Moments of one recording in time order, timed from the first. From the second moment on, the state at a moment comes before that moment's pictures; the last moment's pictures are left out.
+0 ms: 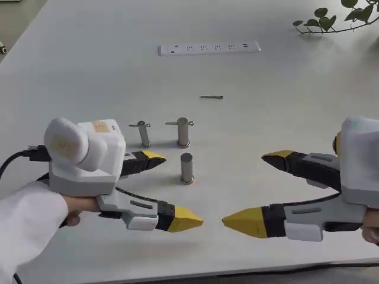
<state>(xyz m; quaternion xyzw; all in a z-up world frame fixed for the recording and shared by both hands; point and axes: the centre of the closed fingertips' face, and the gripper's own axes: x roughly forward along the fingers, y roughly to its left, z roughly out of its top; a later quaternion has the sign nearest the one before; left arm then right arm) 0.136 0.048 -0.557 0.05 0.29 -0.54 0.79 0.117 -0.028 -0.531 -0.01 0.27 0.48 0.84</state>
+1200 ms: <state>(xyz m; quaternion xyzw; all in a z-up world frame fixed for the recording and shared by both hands) 0.118 0.050 -0.547 0.04 0.29 -0.53 0.80 0.180 -0.036 -0.494 -0.18 0.30 0.51 0.79</state>
